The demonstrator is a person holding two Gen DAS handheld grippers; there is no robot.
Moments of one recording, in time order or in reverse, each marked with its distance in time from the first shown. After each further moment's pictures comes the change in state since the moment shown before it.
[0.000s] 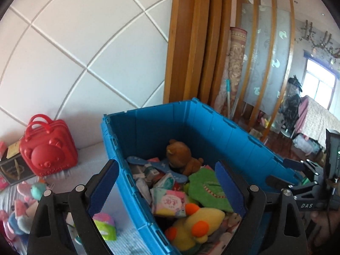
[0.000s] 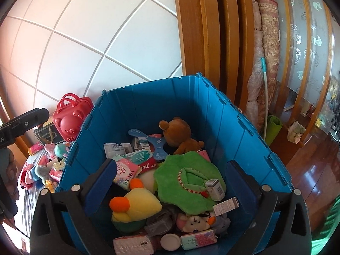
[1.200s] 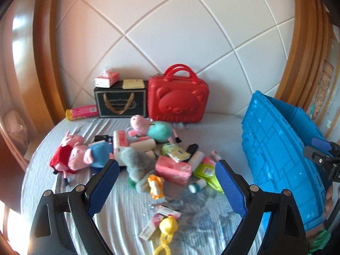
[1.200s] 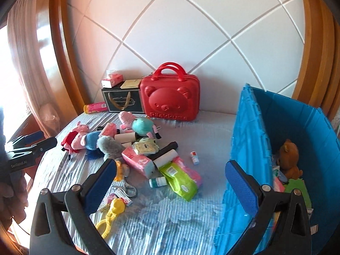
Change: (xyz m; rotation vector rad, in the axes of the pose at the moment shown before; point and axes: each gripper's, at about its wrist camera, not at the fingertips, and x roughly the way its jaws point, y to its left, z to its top) left arm -0.193 0.321 -0.173 -0.376 0.057 0.474; right arm 0.033 0.334 -0.029 -0.353 0.075 0.367
